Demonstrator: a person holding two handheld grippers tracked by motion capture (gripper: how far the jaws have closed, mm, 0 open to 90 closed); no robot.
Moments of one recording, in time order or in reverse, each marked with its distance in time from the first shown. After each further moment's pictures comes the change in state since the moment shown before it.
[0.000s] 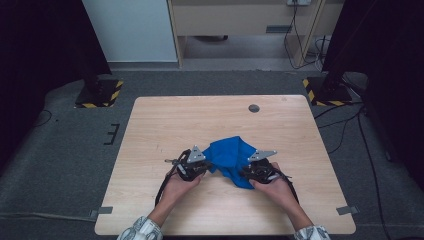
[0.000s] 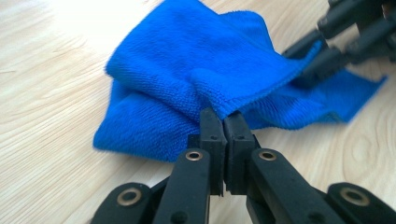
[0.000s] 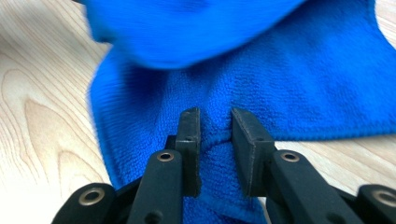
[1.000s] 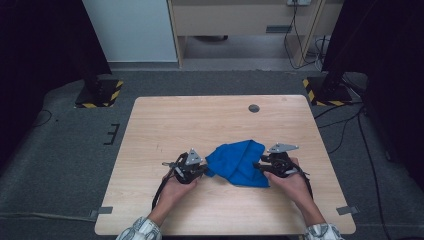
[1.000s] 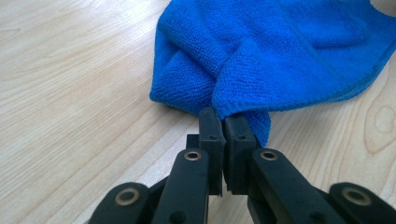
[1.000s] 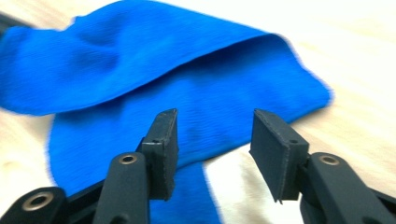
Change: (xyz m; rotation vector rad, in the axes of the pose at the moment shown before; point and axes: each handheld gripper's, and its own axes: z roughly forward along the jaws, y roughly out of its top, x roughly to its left) left arm 0.002 -0.014 0.008 0.072 0.029 -0.032; right arm -0.040 -0.006 -0.036 -0.094 -0.132 0.089
